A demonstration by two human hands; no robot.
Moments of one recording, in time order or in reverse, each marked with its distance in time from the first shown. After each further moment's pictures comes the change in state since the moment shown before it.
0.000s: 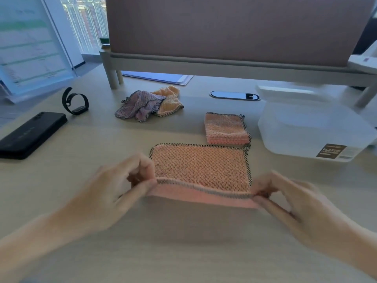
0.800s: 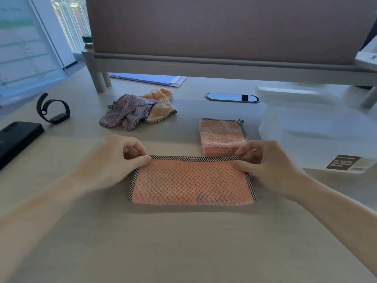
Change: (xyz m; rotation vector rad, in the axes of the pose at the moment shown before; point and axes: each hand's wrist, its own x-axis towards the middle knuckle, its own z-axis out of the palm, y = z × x) left_hand 0.106 -0.071 0.005 0.082 0.047 -0.426; right_hand 0.108 0.088 0.028 0.326 0.081 0.602
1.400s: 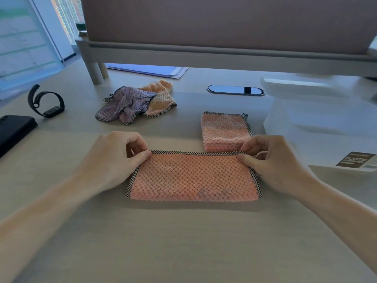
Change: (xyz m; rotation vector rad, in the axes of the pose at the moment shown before) left_hand -0.001 0.009 0.011 0.165 0.136 0.055; right_hand 0.003 0.001 0.003 -0.174 0.106 -0.055
